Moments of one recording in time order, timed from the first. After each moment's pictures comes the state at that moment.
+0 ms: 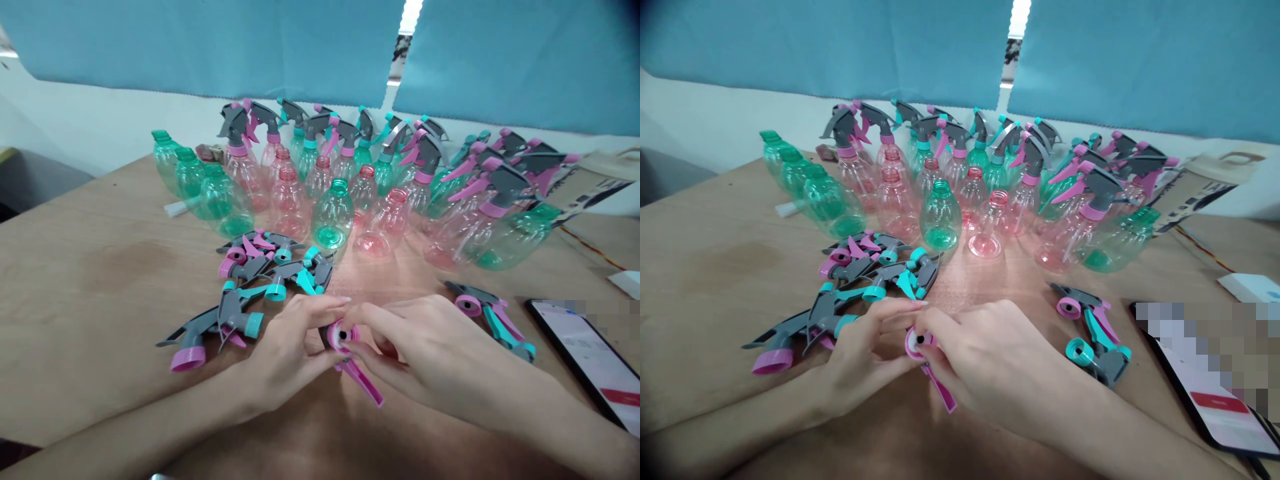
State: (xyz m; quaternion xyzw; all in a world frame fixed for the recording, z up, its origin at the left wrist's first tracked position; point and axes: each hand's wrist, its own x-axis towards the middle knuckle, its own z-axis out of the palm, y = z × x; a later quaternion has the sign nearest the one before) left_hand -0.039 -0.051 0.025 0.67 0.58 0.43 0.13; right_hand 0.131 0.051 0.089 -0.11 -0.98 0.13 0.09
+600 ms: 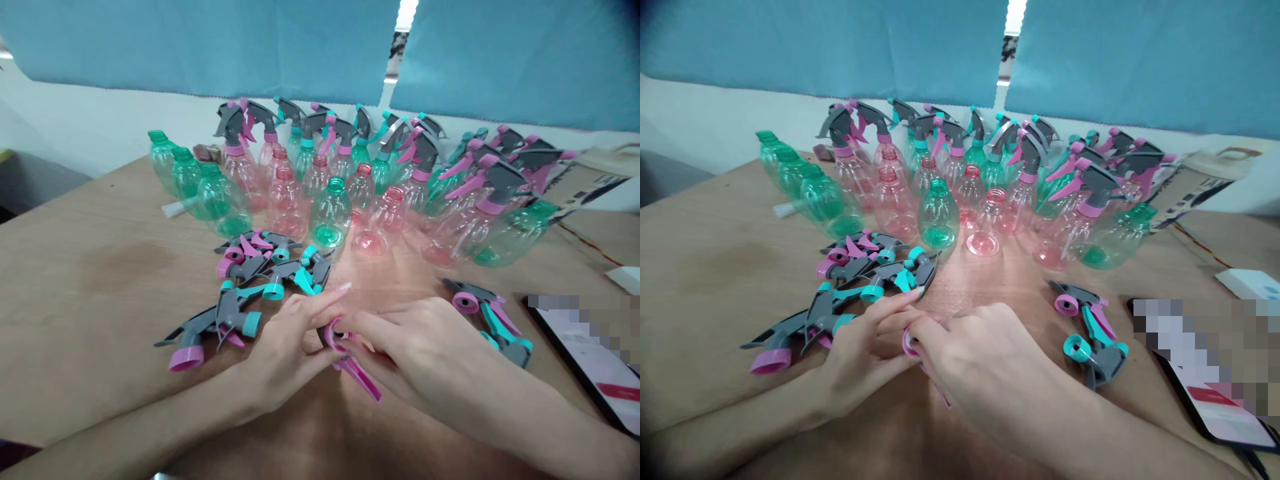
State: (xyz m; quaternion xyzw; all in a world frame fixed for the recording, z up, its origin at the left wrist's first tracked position) left_hand -0.037 -0.050 0.028 0.69 0.58 0.42 0.08; right_hand 0.128 0.043 0.089 -0.11 -0.98 0.10 0.10
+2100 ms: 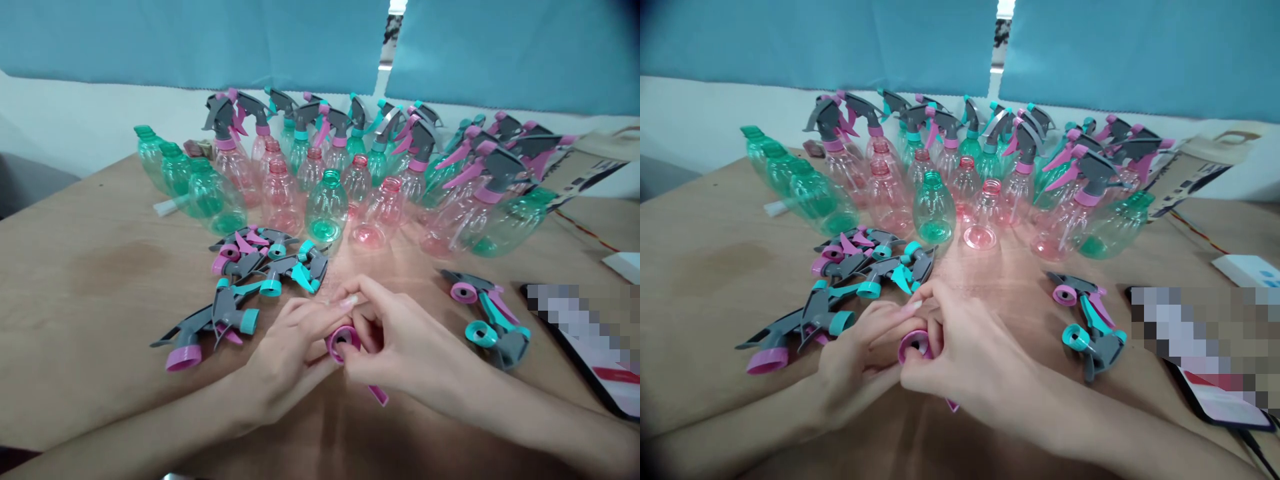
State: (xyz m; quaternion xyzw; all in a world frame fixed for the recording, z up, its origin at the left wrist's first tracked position) left_hand -0.037 -0.053 0.022 0.74 0.49 0.46 0.07; right_hand 0.116 0.035 0.082 -0.28 -0.81 0.51 0.10
